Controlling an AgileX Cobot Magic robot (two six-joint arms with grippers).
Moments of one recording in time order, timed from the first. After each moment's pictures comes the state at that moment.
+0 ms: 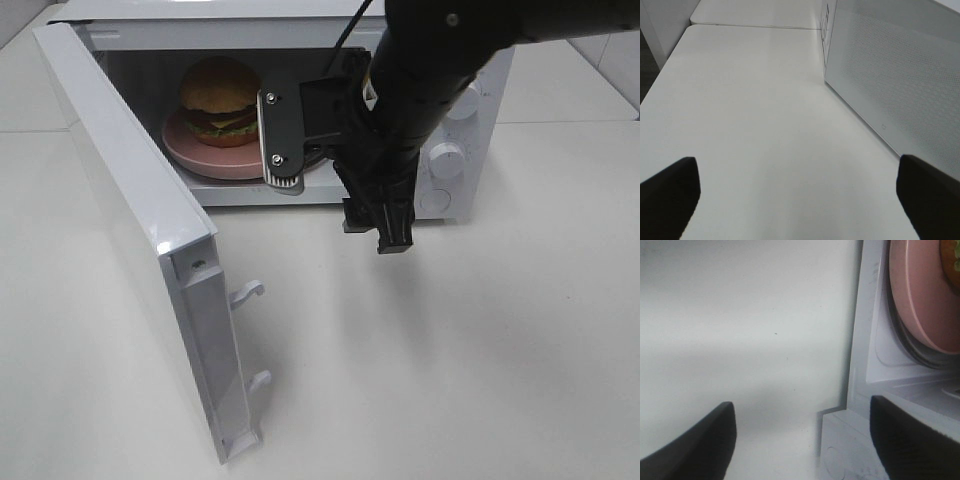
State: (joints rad) left arm 0.06 0.00 -0.52 -0.09 1.07 0.06; right arm 0.72 1.73 -1.23 -0.31 0.60 -0.81
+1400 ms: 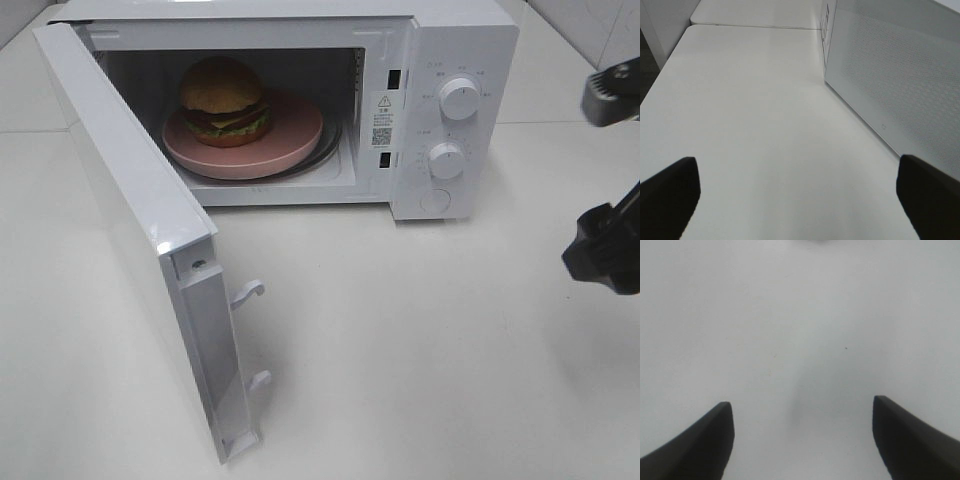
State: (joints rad) left arm 0.06 0.00 -0.52 -0.09 1.07 0.06; right arm 0.38 1.10 -0.68 -0.32 0.65 0.23
